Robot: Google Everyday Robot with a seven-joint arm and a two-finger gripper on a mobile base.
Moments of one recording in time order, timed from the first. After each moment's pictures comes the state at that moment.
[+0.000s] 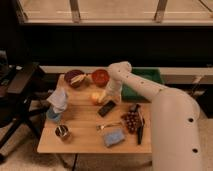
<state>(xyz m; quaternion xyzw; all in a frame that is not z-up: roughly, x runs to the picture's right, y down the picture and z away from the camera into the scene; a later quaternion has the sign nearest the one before) 0.045 0.081 0.925 -0.33 0.19 0.66 0.65</state>
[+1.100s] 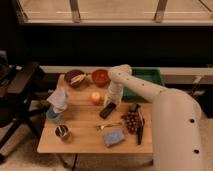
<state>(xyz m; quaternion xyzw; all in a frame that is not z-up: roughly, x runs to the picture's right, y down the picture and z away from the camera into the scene) 0.063 0.100 0.912 -0.34 0.21 0.67 0.63</state>
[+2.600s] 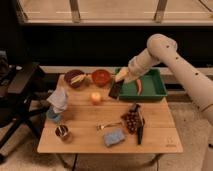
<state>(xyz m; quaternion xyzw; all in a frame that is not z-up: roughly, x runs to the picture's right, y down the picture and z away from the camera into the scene) 0.110 -0.045 0.752 -0.37 -0.03 0.67 0.65</state>
